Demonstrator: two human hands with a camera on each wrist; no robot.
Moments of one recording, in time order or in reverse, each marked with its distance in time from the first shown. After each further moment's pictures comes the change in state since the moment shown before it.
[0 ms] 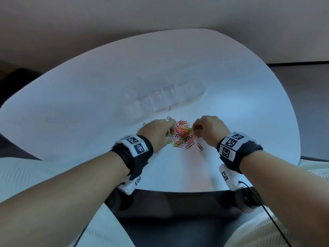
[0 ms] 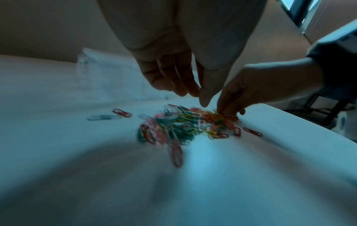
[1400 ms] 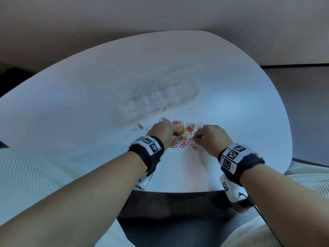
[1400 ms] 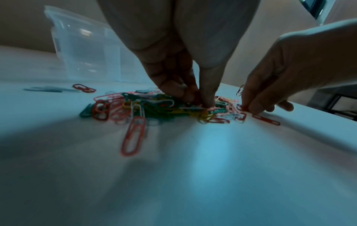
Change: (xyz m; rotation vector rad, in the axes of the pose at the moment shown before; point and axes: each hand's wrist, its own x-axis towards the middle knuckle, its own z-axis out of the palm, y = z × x) left_hand 0.029 0.023 0.027 -0.100 -0.045 -0.114; right_hand -0.032 0.010 0.001 0.025 -0.010 0.110
